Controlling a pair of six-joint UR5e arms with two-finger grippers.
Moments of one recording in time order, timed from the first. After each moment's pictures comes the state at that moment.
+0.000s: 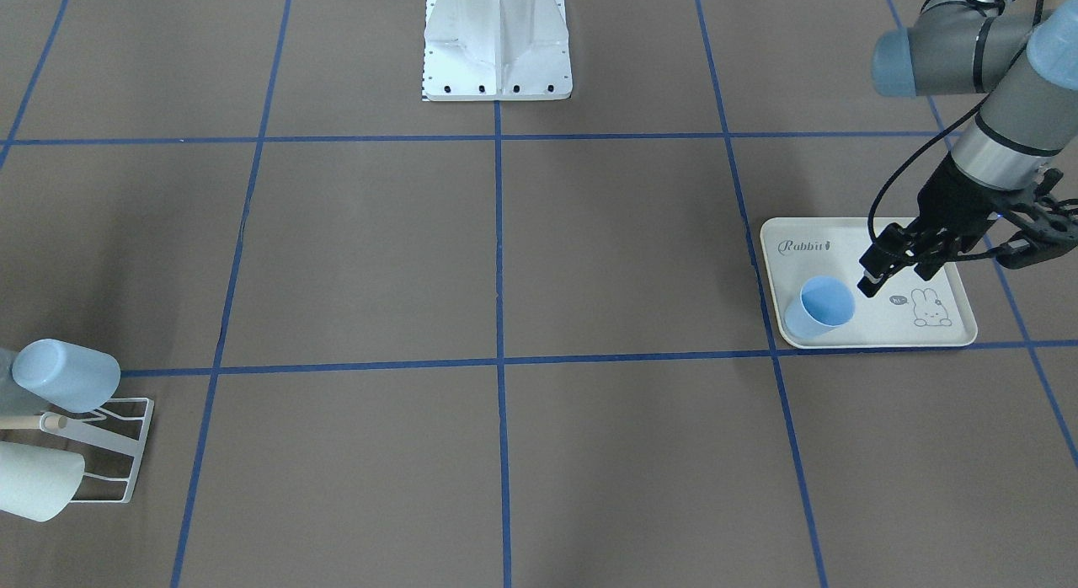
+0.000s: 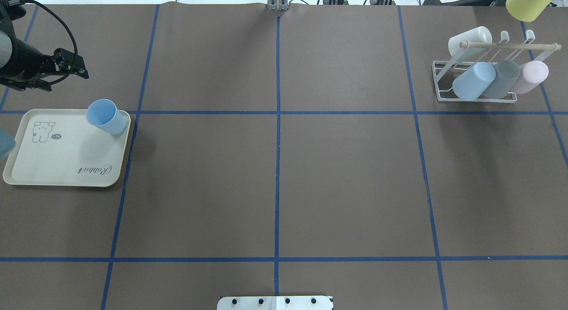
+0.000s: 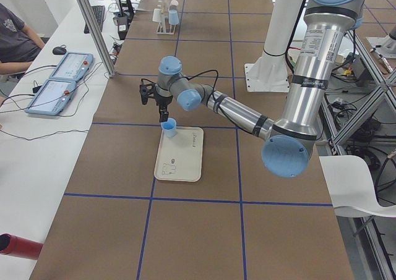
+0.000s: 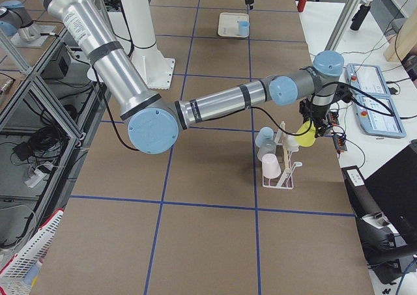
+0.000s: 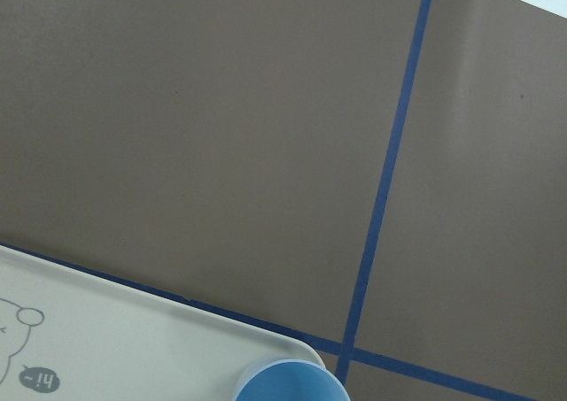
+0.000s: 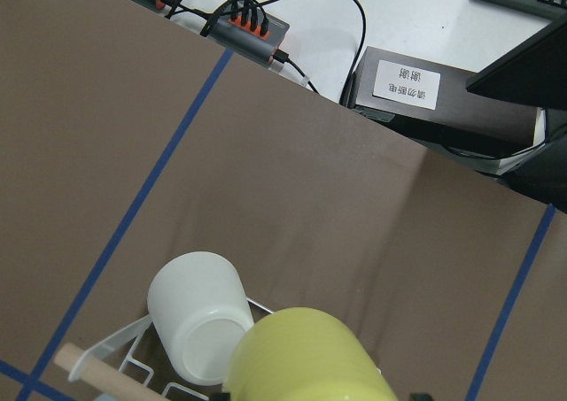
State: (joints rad) left arm -1.07 -1.77 -1.81 -1.91 -2.09 -1.14; right arm 1.43 -0.98 1.28 -1.48 2.30 -0.09
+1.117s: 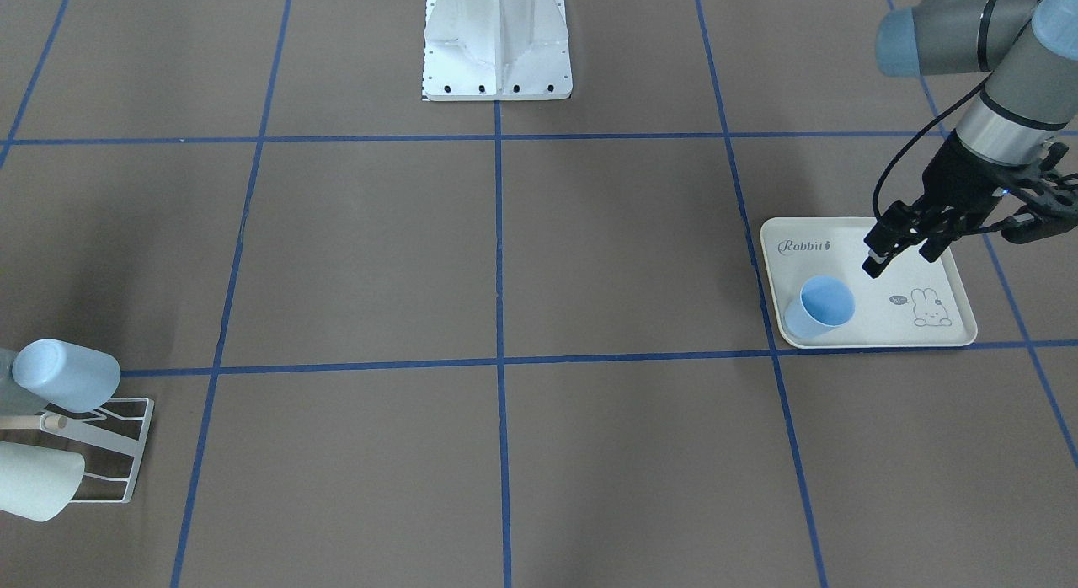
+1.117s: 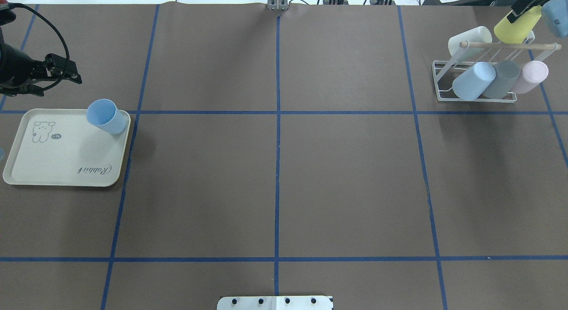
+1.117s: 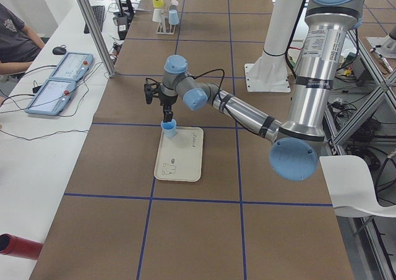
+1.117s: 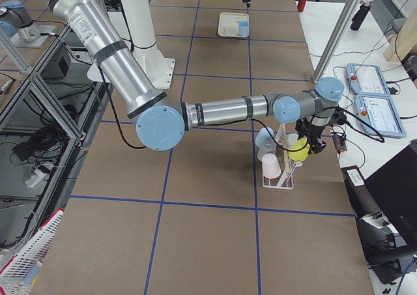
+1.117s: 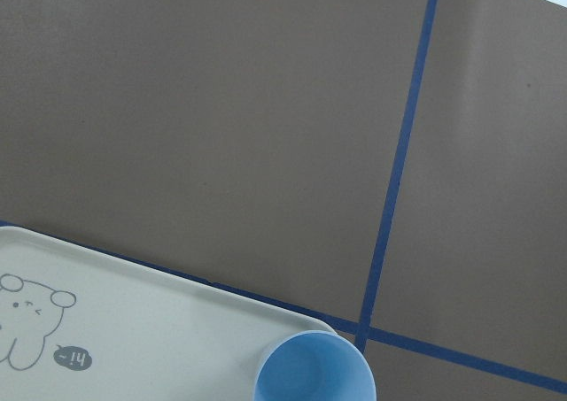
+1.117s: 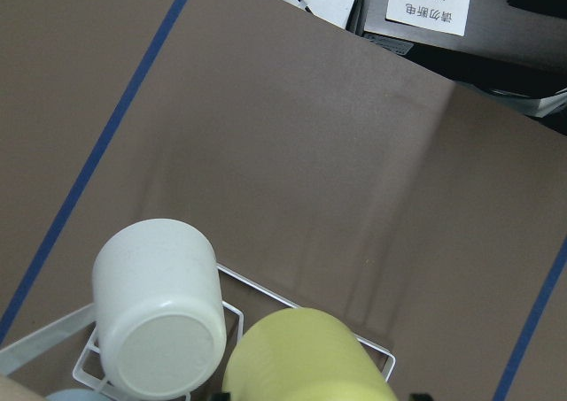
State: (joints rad) left arm -1.06 -1.72 -1.87 -1.91 -2.08 -1.14; right arm 1.38 -0.97 1.12 -1.41 2.29 -0.09
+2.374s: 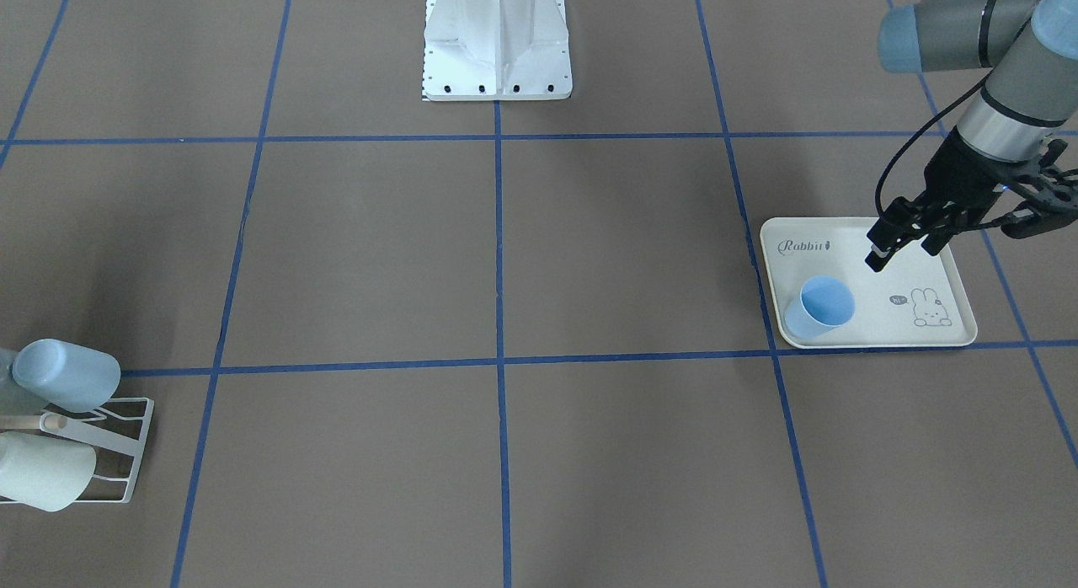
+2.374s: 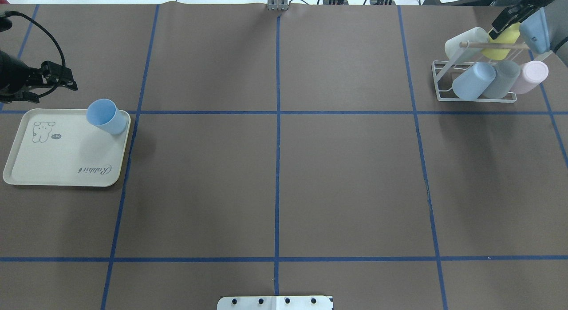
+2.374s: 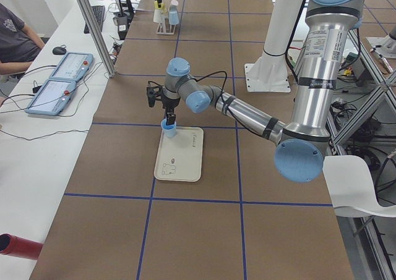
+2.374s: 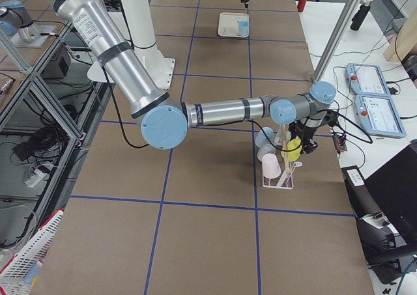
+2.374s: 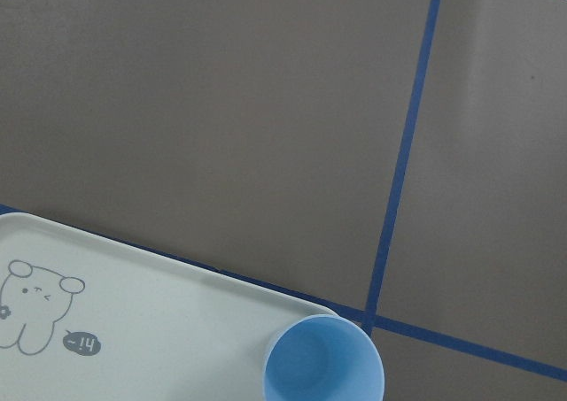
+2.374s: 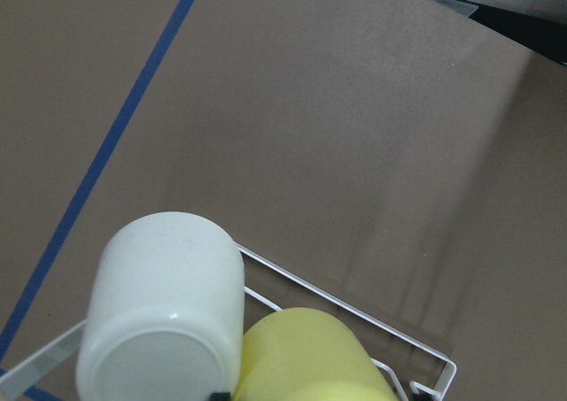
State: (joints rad) left arm -1.05 -1.68 -1.87 -1.91 -2.08 -1.13; right arm 1.31 -0.97 1.10 -1.40 2.29 -0.07
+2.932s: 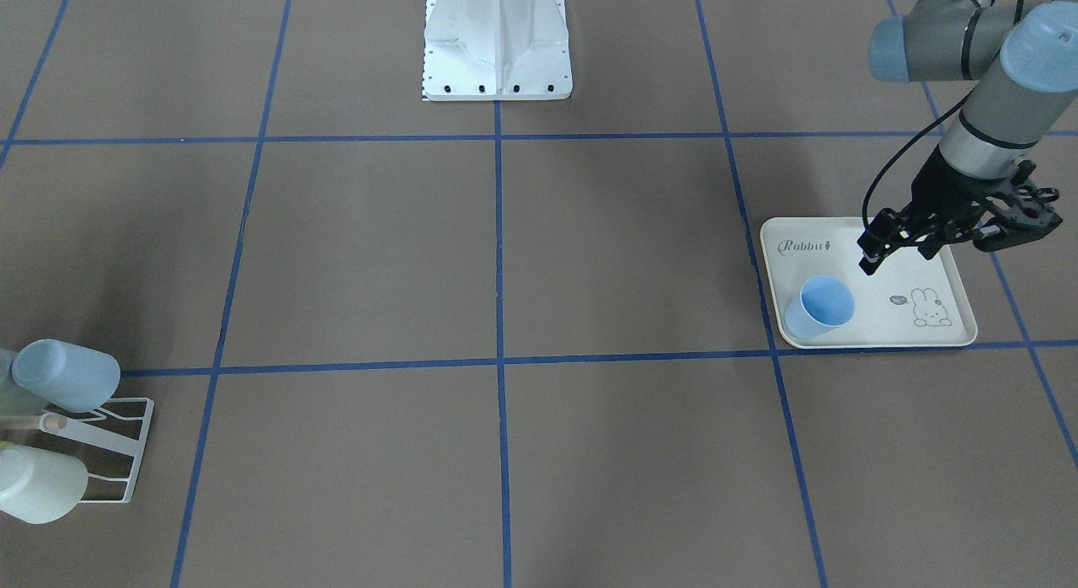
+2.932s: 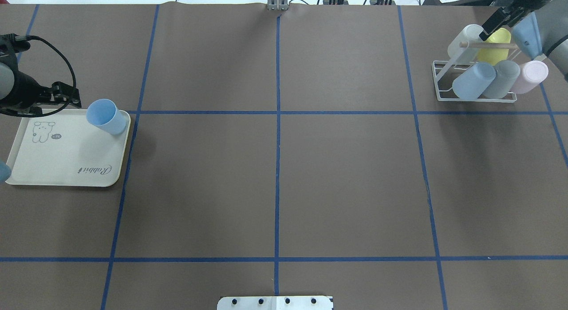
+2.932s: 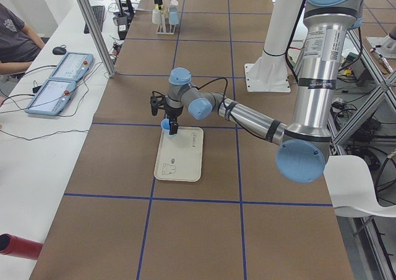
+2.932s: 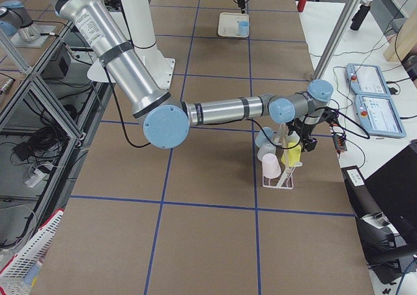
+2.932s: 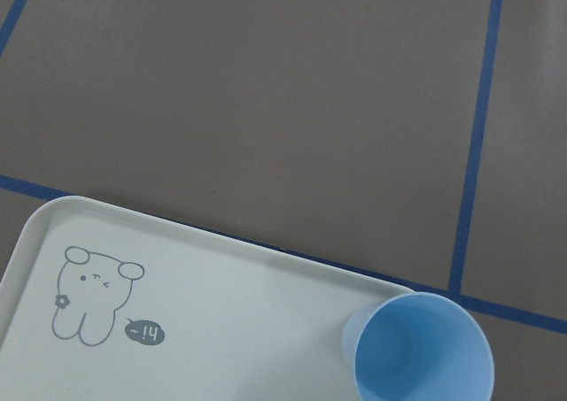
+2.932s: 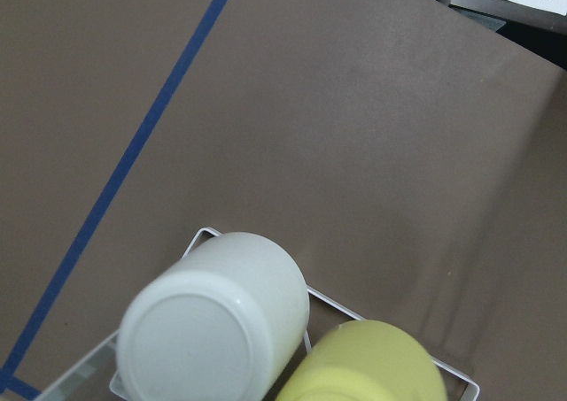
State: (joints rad) left arm -1.00 -1.69 -1.80 -1.91 -2.04 -1.06; right arm 1.30 -0.96 1.11 -1.37 2.29 -0.06
